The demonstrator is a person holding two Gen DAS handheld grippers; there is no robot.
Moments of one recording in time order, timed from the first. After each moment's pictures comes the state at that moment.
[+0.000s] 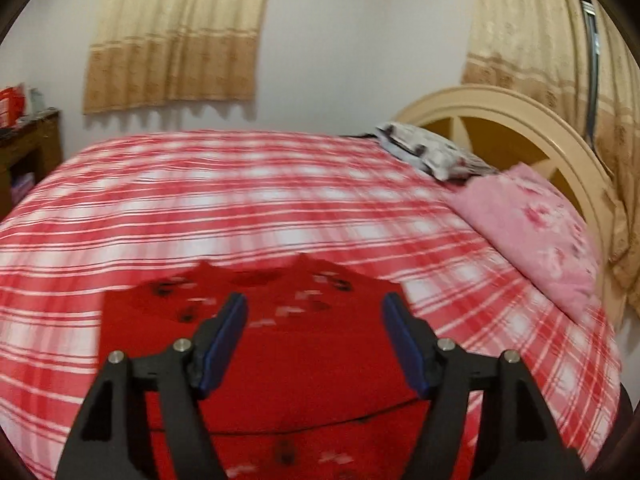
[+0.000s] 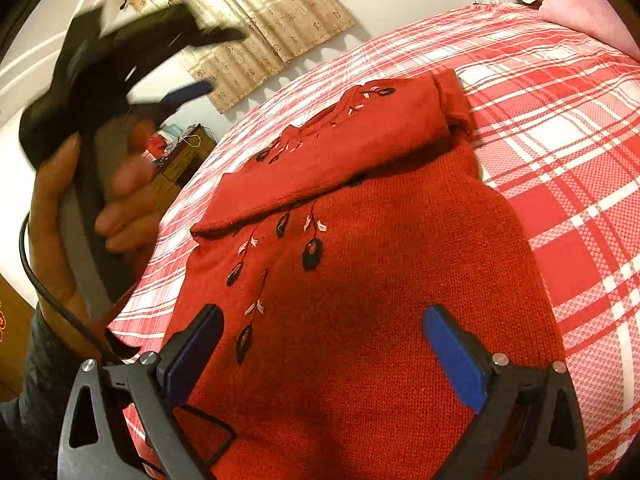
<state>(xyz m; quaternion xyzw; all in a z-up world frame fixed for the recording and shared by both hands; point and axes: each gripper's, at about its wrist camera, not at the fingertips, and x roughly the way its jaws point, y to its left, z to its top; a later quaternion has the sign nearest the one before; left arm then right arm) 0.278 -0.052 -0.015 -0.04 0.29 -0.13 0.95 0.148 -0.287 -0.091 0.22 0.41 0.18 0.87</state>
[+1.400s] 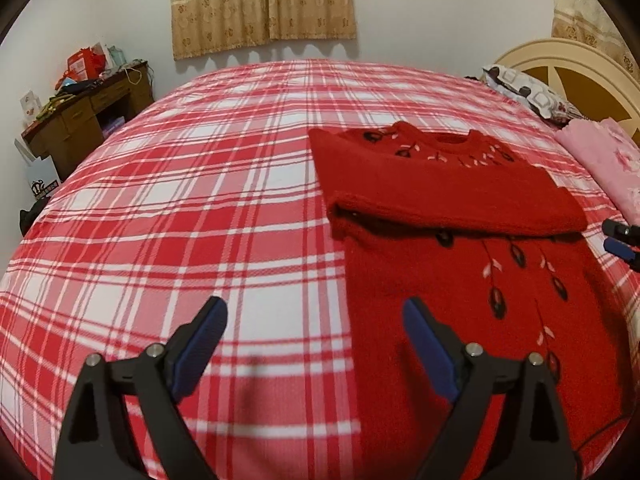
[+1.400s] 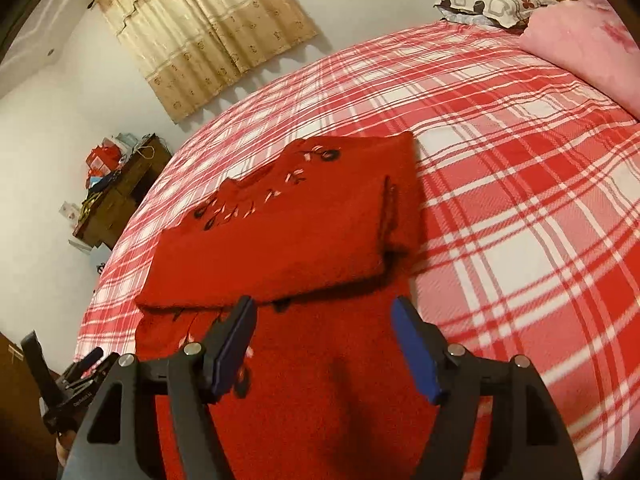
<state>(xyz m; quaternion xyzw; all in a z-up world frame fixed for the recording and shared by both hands) 0.186 0.092 -0.110 -0.01 0.40 0.02 0.92 0.229 -0.327 -0.051 0.19 0.42 0.10 0.88</state>
